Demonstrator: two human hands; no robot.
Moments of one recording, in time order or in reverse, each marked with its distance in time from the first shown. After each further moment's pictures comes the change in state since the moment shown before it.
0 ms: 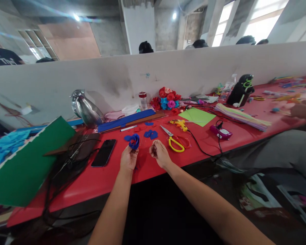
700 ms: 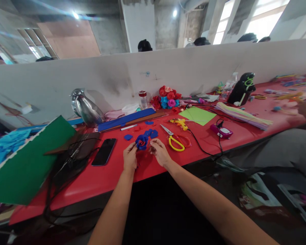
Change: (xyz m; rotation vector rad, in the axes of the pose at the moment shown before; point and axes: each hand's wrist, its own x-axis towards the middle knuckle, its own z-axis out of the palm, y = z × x) left_hand -0.007 -0.013 0.004 0.220 -0.057 0.185; right_hand 0.002 0.000 0.000 0.017 -0.002 -0.037
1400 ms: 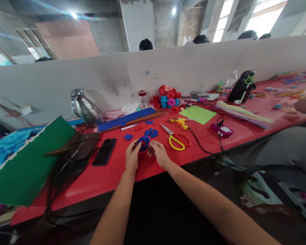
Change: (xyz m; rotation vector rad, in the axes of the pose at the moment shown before) left_hand -0.005 0.002 0.002 0.187 -0.116 0.052; right_hand 0.002 0.007 0.000 -0.139 -0.055 -0.014
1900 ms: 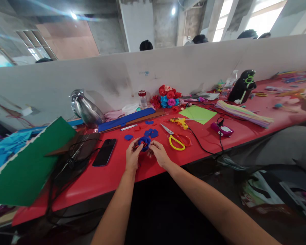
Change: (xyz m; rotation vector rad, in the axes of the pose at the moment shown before) left_hand -0.003 0.002 -0.002 0.071 -0.058 0.050; right_hand -0.002 -0.002 0.003 -0.022 -0.020 0.012
